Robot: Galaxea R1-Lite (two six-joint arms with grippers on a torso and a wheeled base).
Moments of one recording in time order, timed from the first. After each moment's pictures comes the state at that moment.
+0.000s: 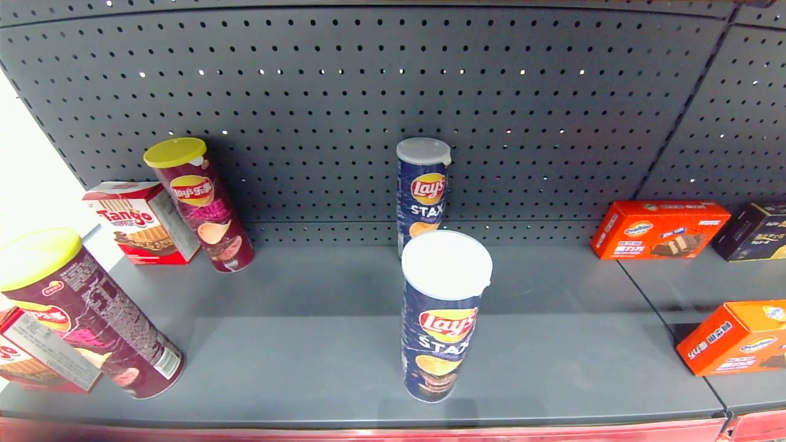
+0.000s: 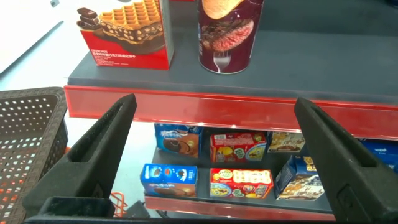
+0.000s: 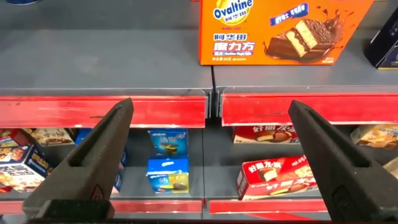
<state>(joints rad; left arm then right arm) 0.00 0.00 0.00 0.00 0.10 -0.03 0.00 0.00 0.00 0.00 -0.01 0.00</state>
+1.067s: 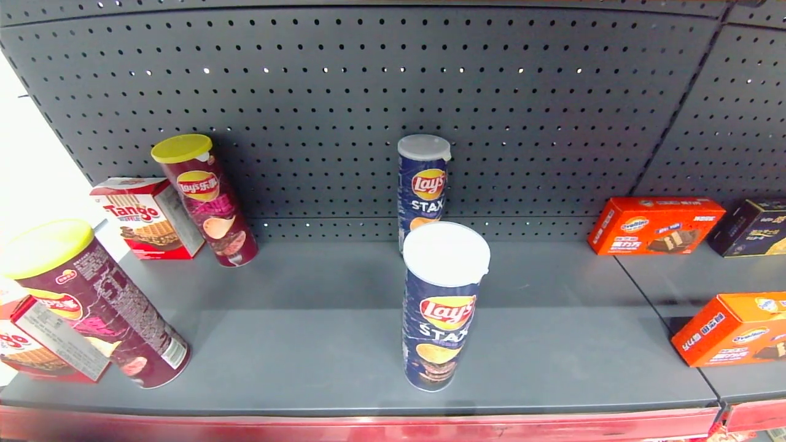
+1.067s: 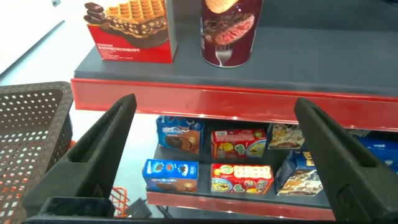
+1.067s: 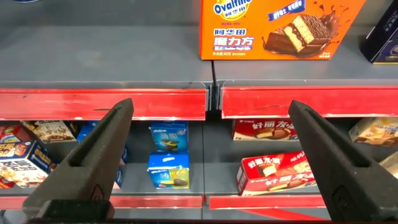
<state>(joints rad) 0.00 0.00 0.00 0.00 0.10 -0.02 0.00 0.00 0.00 0.00 -0.01 0.00</state>
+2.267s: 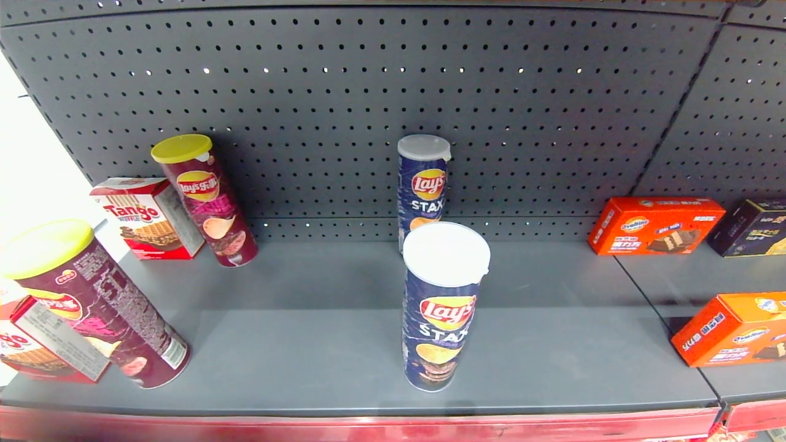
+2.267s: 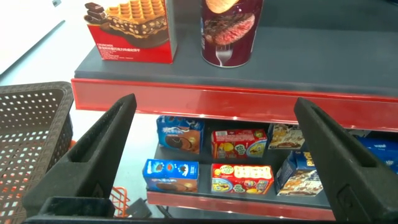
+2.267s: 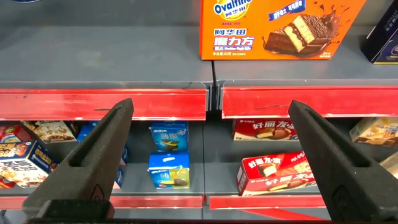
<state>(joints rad) 0.00 0.00 0.00 0.00 0.11 -0.02 0.00 0.00 0.00 0.00 -0.01 0.00</state>
